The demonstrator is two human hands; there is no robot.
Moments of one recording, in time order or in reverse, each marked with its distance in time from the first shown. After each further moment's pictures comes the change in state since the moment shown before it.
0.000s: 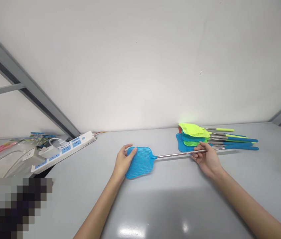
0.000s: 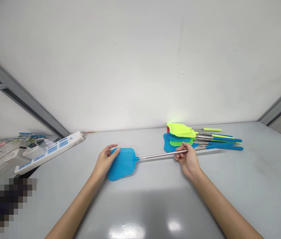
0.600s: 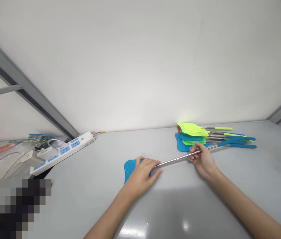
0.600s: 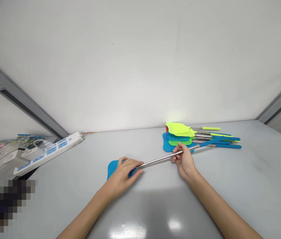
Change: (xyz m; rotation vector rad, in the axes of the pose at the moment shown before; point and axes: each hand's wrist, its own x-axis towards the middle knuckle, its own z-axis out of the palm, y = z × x) left_hand -0.054 0.023 0.034 0.577 -0.502 0.570; right_hand -0.006 0.010 0.006 -0.004 -0.076 -0.010
